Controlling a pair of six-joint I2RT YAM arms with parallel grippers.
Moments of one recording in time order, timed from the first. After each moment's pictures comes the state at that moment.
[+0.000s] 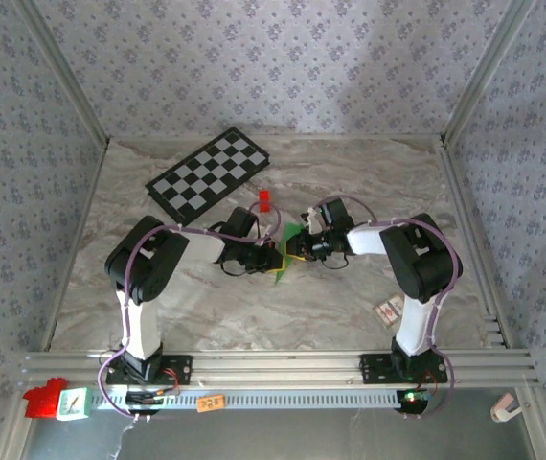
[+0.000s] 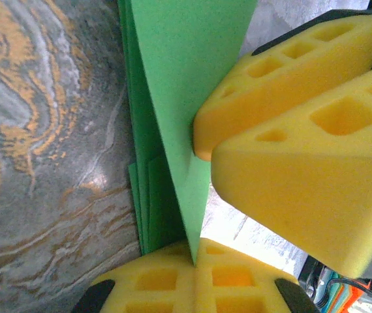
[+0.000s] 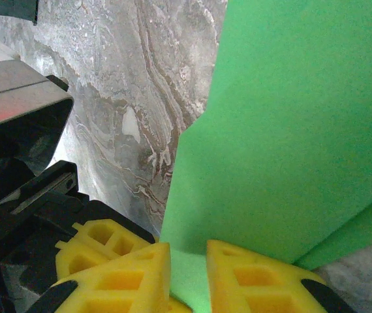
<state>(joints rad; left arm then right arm) -0.64 1.93 0.93 0.05 0.73 -0.71 0.44 1.87 0.88 0.05 -0.72 0.59</state>
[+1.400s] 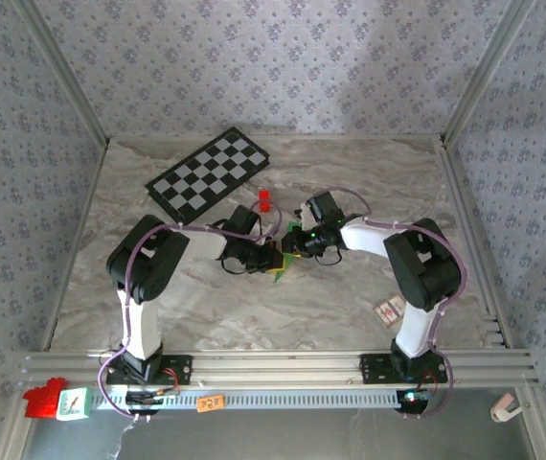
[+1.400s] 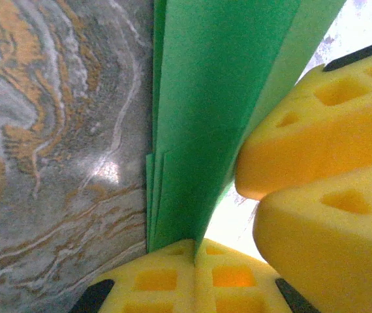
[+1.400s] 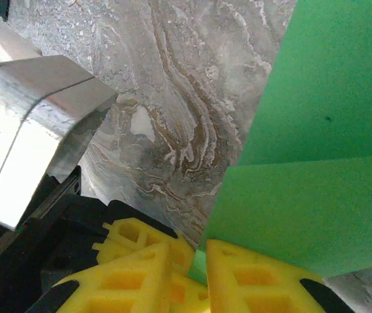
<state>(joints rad) -0.64 1.94 0.97 -0.05 0.71 -0.70 0.51 1.81 0.99 -0.17 -0.56 0.59</state>
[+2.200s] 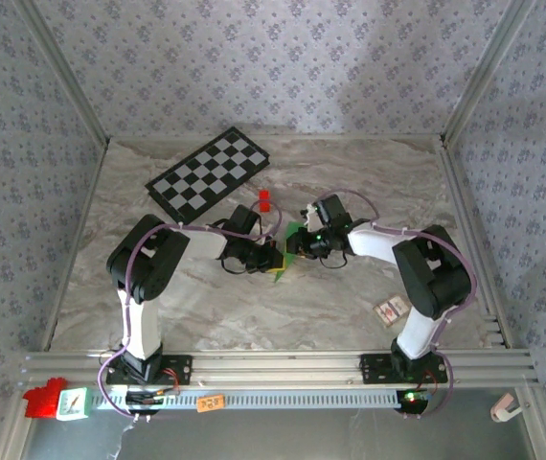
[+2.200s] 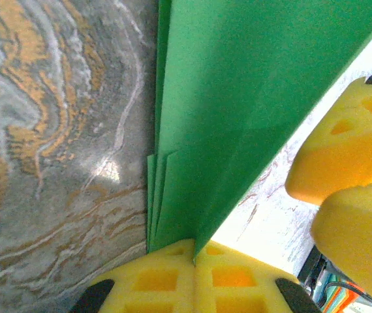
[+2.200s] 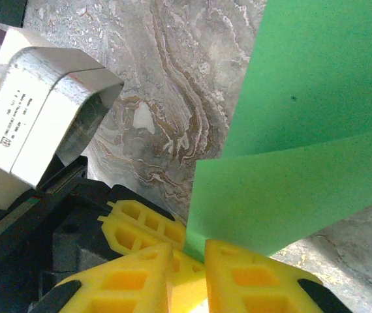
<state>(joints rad) -0.64 1.94 0.98 -0.05 0.71 -0.71 0.50 1.74 0.91 -0.12 -0.55 0.60</state>
